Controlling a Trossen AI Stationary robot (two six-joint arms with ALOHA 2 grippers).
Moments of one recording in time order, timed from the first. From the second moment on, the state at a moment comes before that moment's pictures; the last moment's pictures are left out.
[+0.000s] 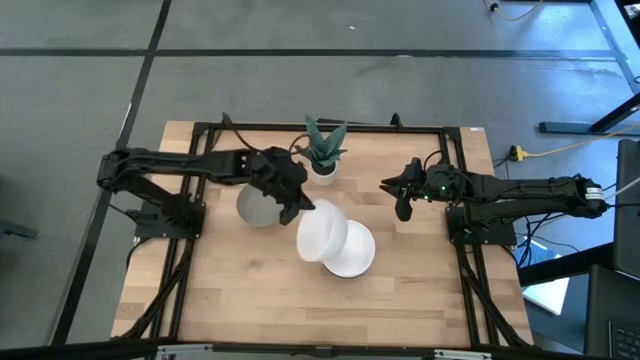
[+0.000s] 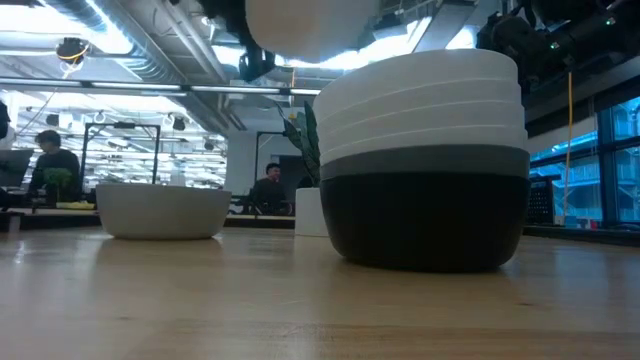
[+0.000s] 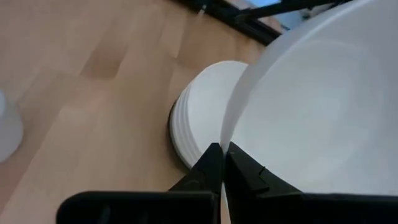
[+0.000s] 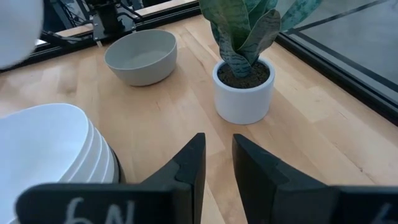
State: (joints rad) left arm 0.11 1.38 1.12 -0.37 0.28 -0.38; right arm -0.12 0.79 0.46 -0.10 0.18 0.23
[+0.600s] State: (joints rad) left arm 0.08 1.71 1.47 -0.58 0.23 -0.23; right arm -0.12 0.79 0.46 -0.10 0.18 0.23
